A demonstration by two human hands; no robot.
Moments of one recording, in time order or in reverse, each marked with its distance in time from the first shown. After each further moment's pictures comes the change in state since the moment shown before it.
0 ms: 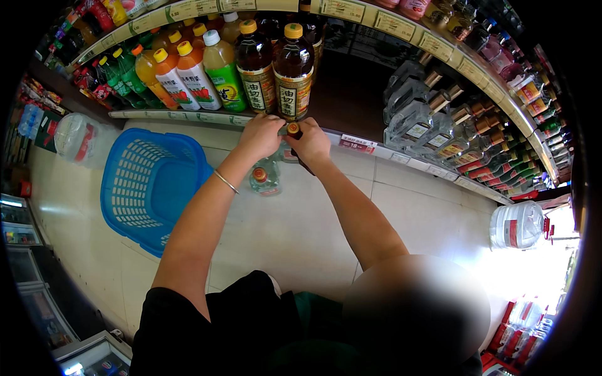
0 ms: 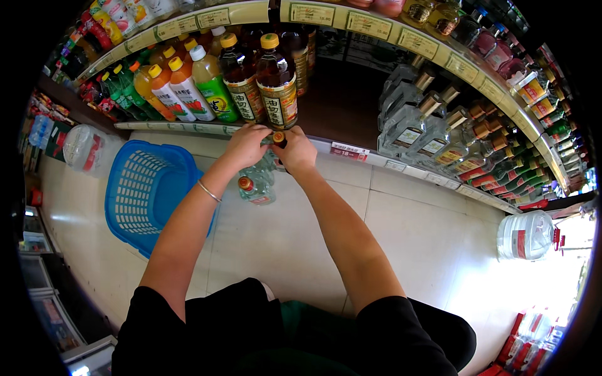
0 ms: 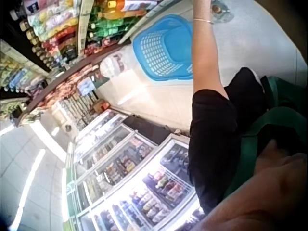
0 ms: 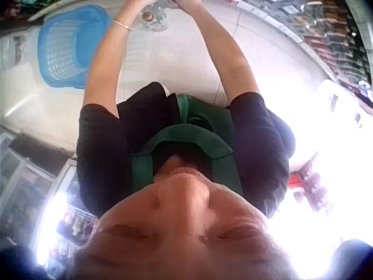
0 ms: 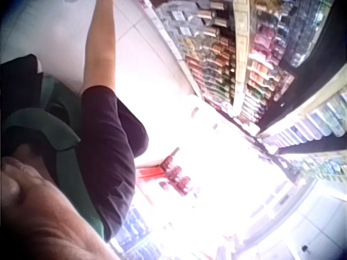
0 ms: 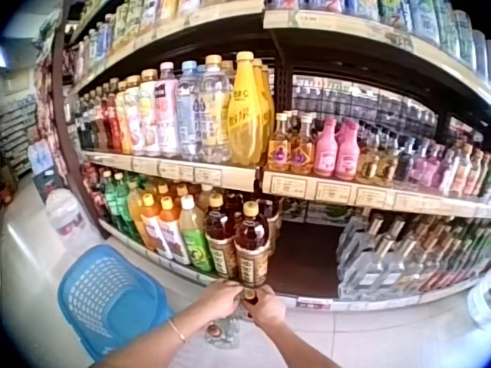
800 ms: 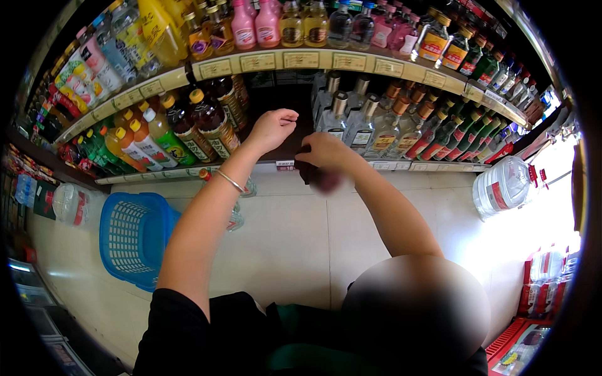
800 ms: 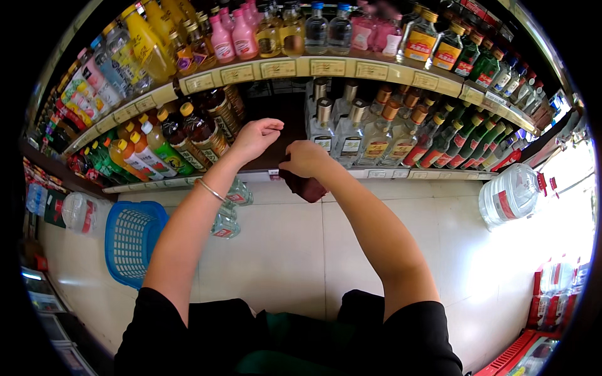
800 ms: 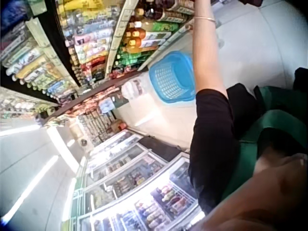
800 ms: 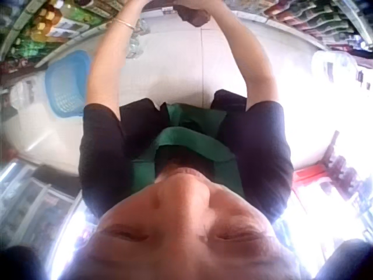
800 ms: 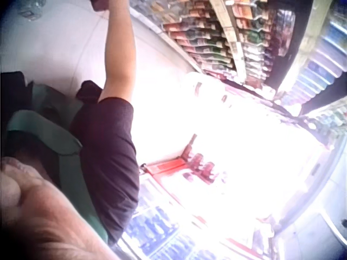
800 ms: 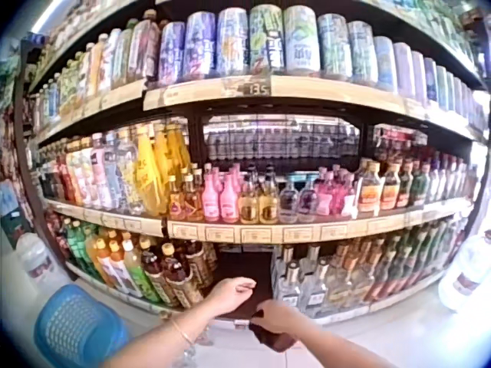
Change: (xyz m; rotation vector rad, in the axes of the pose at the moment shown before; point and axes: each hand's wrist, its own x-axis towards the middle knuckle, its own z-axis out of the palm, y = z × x) left_hand 0.134 0.174 -0.047 -0.825 -0.039 0.080; right_hand -0.030 0.069 -0.239 -0.200 -0.224 -0.170
